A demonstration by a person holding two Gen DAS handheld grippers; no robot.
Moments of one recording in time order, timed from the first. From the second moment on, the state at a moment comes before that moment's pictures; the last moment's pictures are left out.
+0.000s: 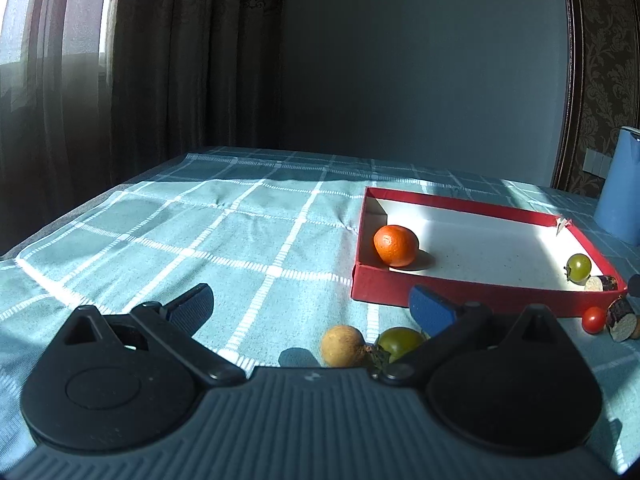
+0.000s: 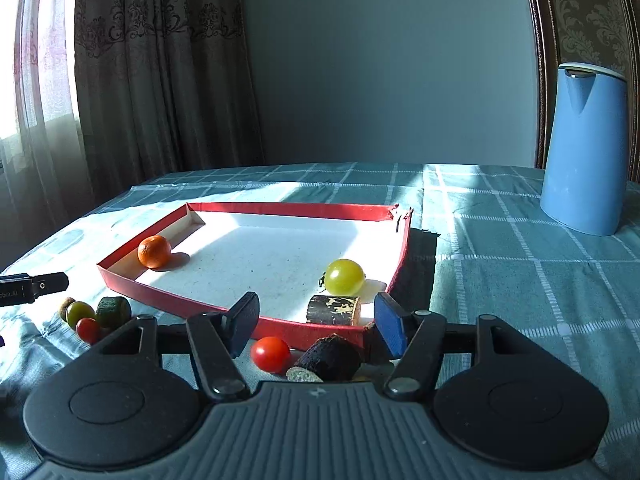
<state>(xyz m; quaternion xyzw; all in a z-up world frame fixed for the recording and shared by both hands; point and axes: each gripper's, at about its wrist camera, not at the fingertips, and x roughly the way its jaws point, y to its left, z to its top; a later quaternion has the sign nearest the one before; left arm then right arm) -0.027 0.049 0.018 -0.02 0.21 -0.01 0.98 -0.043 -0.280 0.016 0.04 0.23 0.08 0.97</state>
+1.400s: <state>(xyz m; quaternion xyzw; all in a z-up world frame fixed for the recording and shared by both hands) -0.006 0.011 0.000 0.08 0.30 -0.18 0.93 -0.059 -0.279 -0.015 0.10 0.29 0.12 0.95</state>
